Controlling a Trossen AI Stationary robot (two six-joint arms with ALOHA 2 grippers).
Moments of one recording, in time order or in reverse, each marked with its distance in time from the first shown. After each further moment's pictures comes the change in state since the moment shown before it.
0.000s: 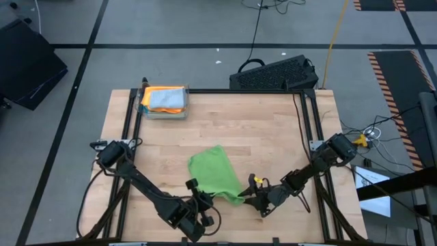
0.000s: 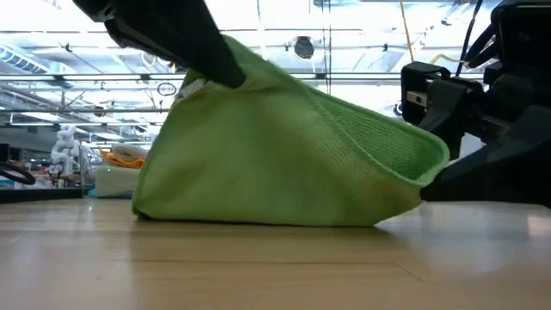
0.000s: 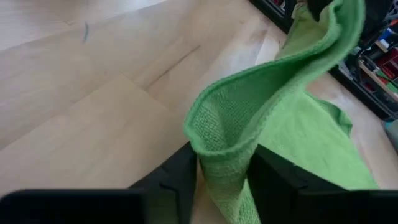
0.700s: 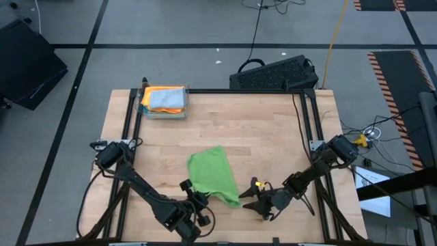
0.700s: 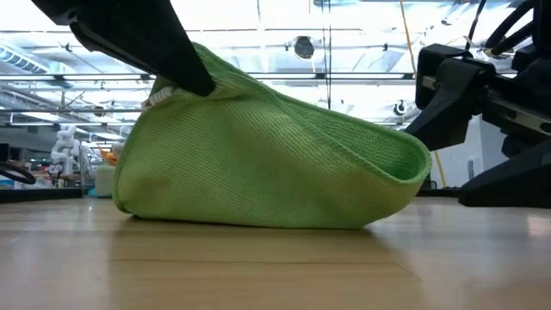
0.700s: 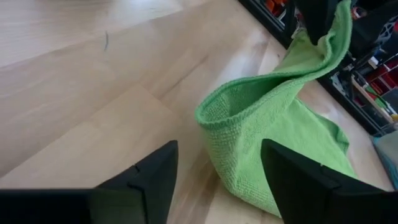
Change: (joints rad) left arm -0.031 0.000 0.000 -0.130 -0.009 -0.180; right arm 0.047 0.002 0.005 0.034 0.048 -0.042
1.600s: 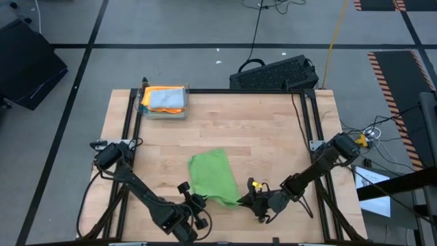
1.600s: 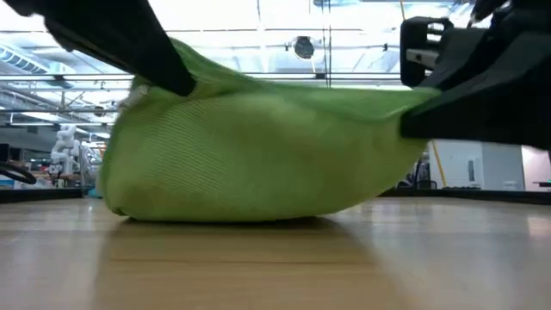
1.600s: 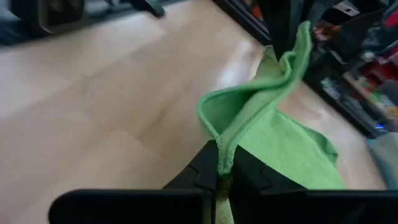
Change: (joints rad) left arm -0.033 0.001 0.000 -0.018 0.023 -0.060; right arm -0.003 -0.038 0.098 -0.103 -0.001 0.050
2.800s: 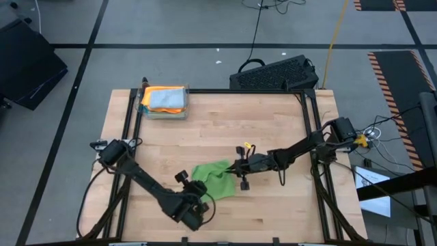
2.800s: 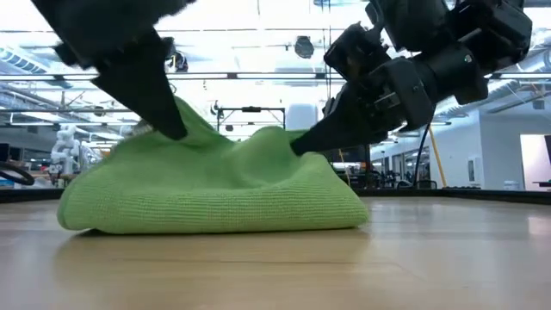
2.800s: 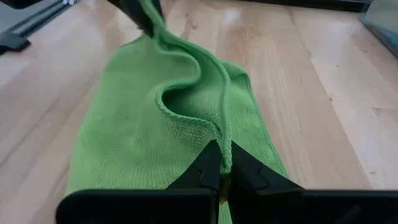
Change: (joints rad) left arm 0.106 0.000 0.000 -0.237 0.108 -0.093; right arm -0.459 -0.103 0.003 -0.135 -0.388 0.402
